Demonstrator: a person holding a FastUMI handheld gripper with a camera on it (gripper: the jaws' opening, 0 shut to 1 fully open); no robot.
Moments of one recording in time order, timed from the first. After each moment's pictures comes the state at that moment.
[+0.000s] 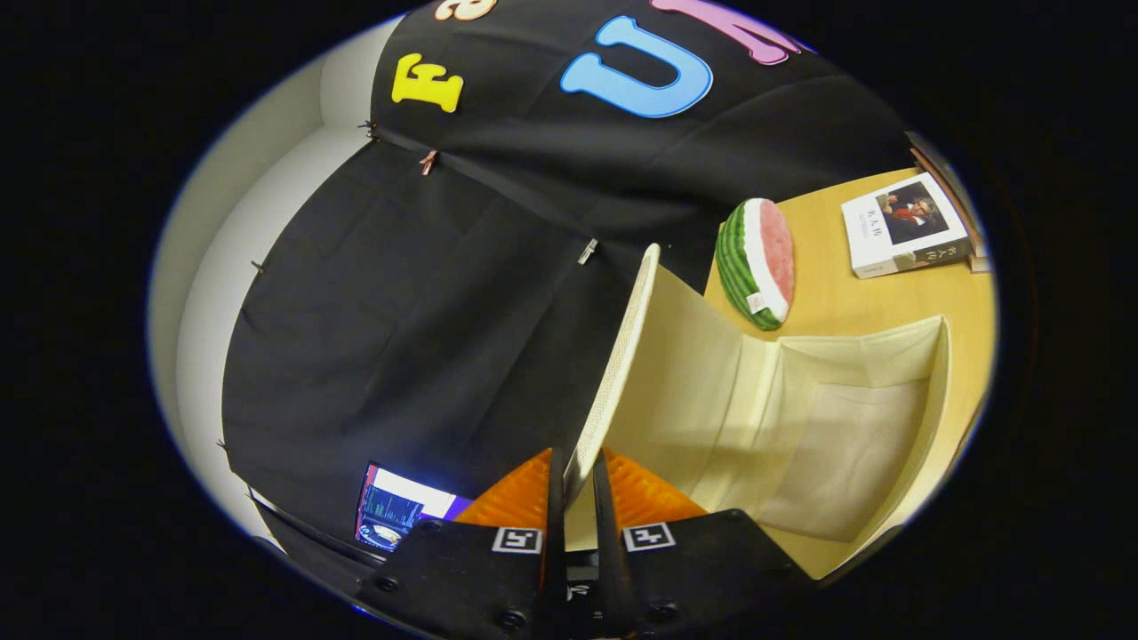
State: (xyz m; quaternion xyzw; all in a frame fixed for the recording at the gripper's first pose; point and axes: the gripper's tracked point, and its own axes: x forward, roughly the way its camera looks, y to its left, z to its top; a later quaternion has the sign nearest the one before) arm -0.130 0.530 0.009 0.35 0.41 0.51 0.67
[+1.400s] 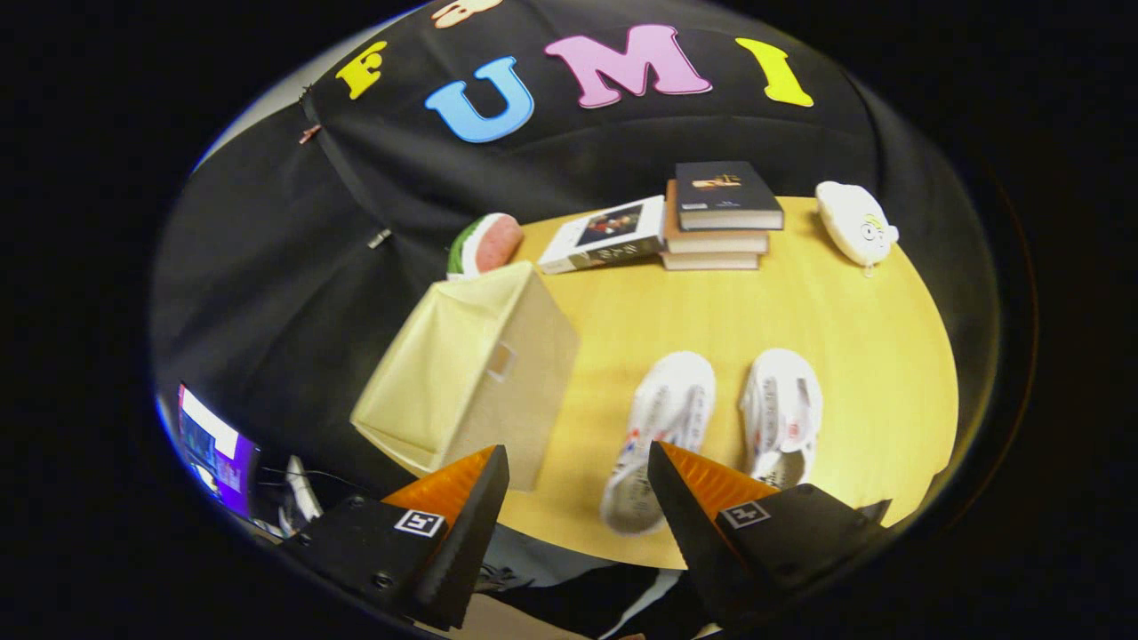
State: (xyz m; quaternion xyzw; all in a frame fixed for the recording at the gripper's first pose) arm -0.131 0.184 -0.233 0.11 0.43 0.24 0.87
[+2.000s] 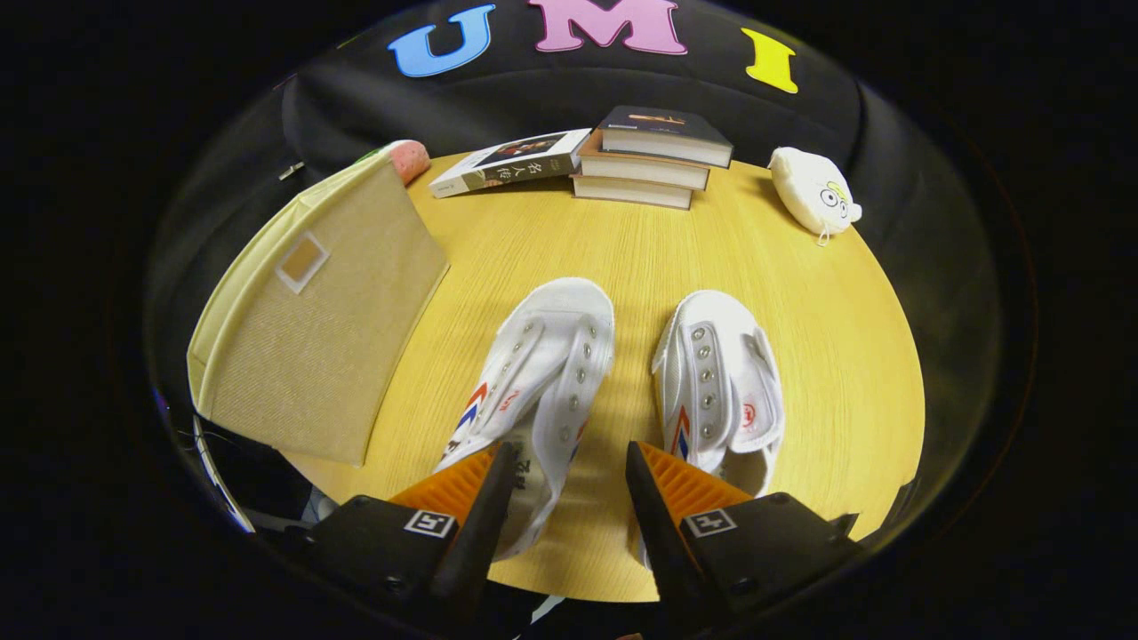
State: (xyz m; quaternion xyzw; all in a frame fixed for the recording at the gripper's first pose) arm -0.093 0.163 -0.345 0.03 0.47 0.15 0.87
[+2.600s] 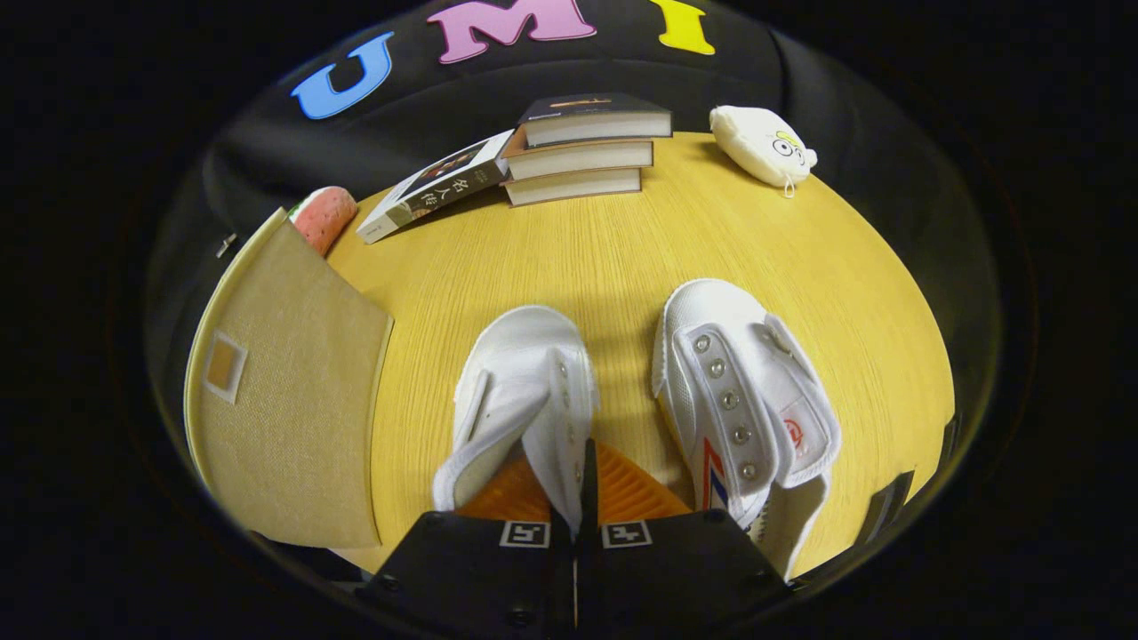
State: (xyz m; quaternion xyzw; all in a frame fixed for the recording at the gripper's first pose) arm -0.068 0.174 -0.359 0.13 0.50 0.06 0.85
